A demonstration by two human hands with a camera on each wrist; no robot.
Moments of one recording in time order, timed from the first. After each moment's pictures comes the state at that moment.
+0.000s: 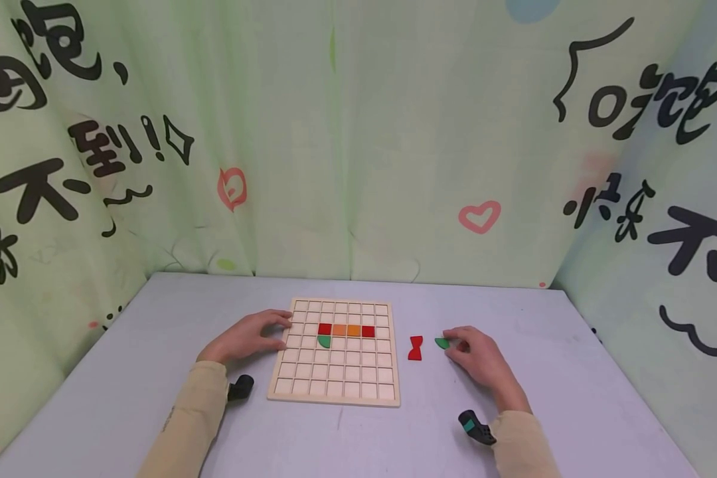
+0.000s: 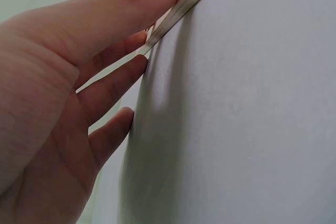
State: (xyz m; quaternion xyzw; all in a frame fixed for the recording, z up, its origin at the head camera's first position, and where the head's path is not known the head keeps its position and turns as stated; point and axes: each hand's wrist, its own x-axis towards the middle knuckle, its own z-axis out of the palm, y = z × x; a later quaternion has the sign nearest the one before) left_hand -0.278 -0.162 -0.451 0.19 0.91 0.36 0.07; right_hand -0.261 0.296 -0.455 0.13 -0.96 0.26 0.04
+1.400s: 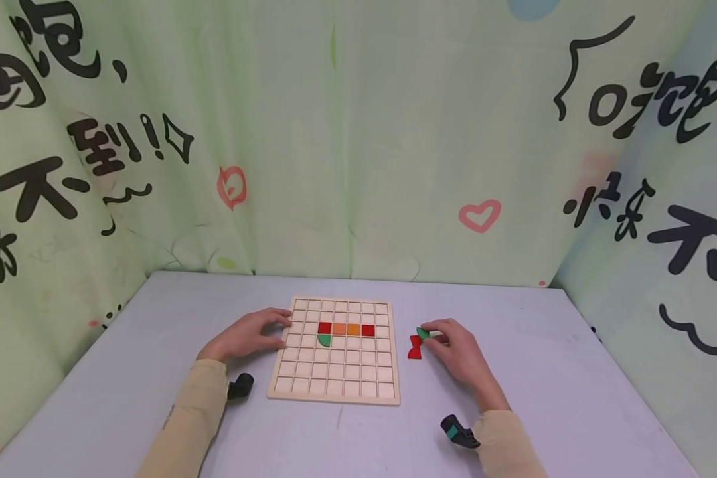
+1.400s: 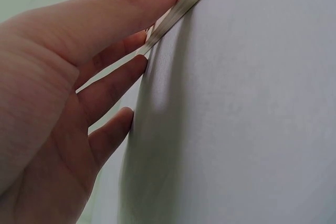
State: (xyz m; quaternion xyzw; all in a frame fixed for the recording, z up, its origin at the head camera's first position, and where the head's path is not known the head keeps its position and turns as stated) left_hand -0.282 -0.161 -0.454 0.19 0.92 0.35 0.07; right_hand -0.260 0.260 -0.451 0.12 -0.93 0.34 0.06
